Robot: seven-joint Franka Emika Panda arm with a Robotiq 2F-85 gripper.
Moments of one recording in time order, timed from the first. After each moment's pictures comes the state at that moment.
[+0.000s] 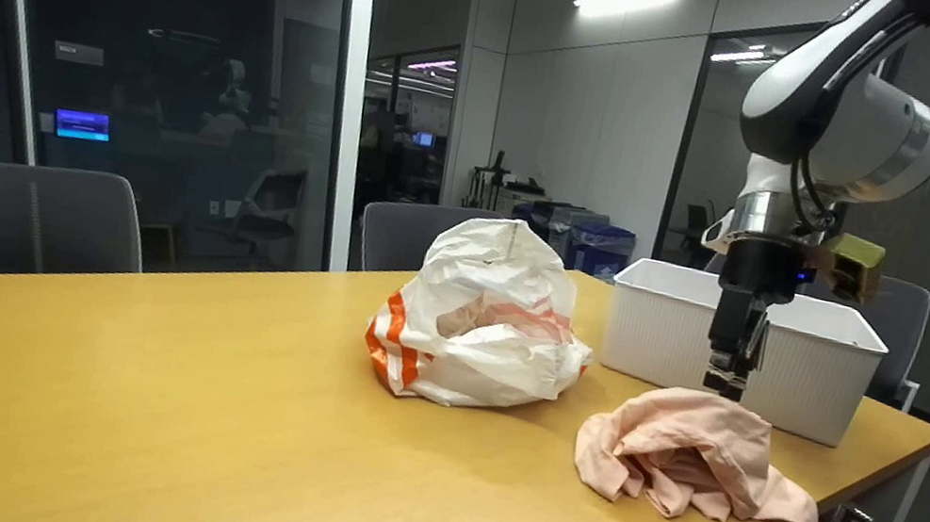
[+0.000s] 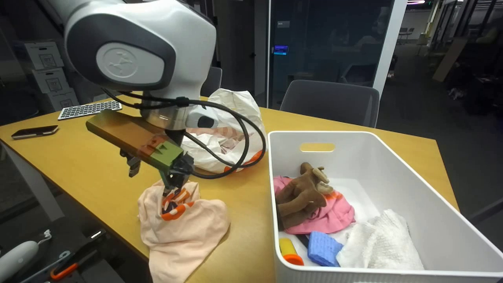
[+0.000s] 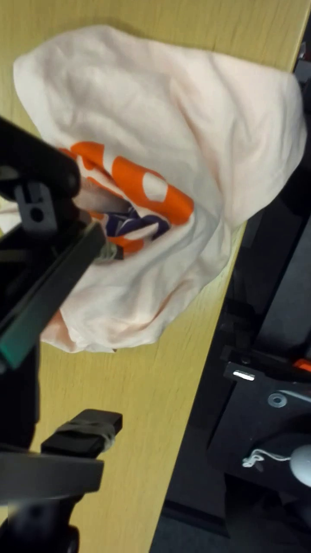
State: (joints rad) arm 0.14 -0.23 -0.16 -2.76 0.38 2.27 -0.67
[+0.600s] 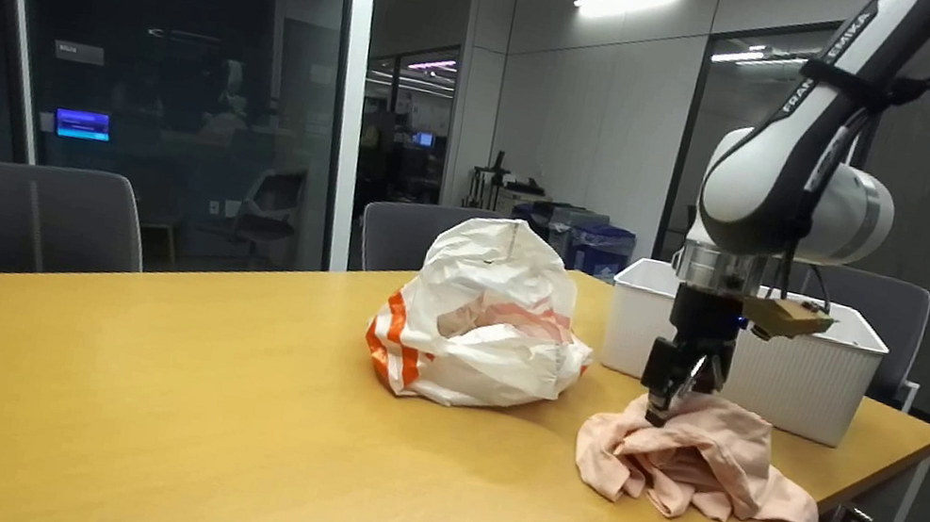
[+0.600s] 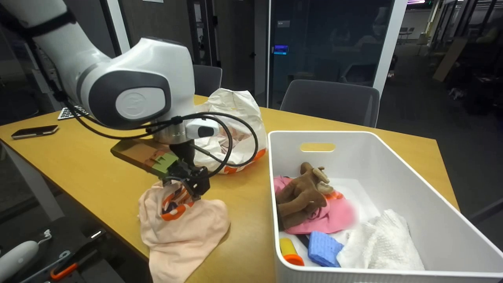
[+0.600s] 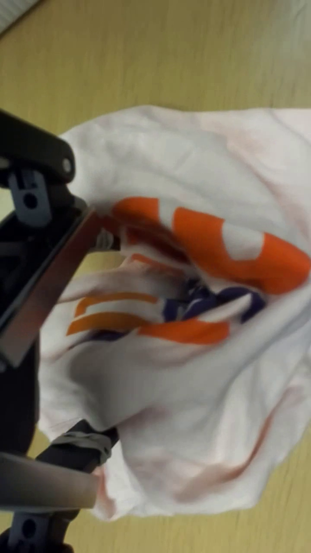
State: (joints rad) arm 0.11 0.01 -0.01 -2.76 0.15 2.74 -0.22
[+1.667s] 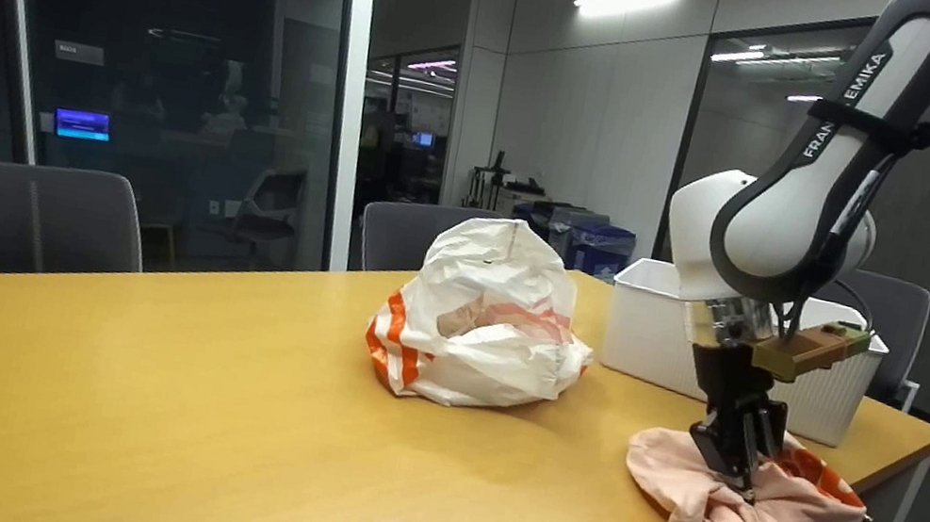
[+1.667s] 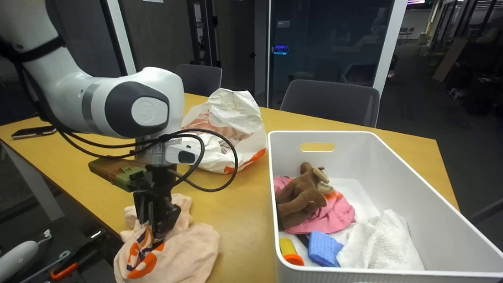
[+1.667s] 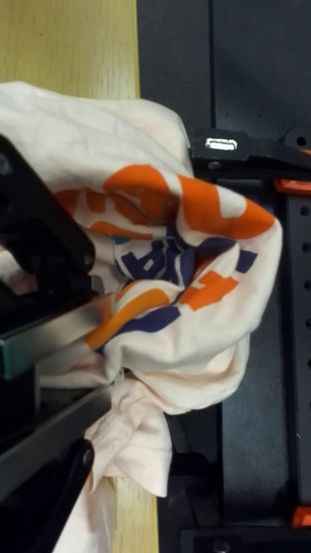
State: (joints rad) arm 0.11 0.09 0.01 -2.75 -0.17 2.46 0.24
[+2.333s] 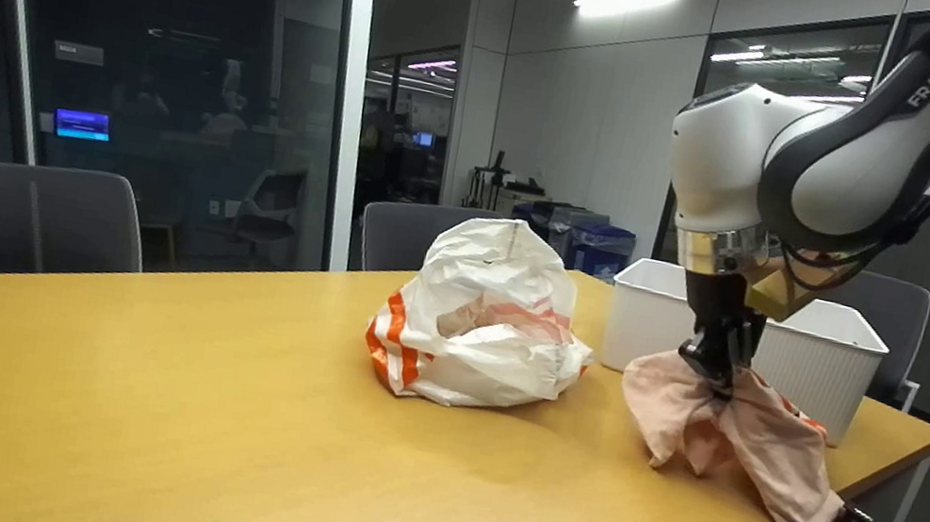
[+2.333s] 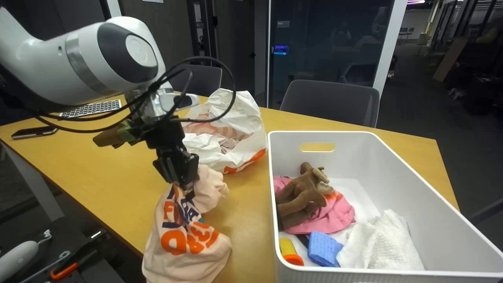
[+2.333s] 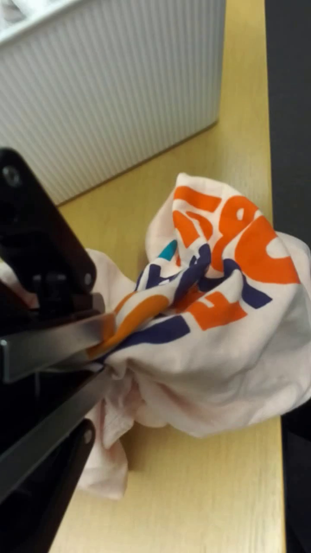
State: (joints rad) arm 0.11 -0.14 0.05 -2.74 -0.59 2.40 0.54
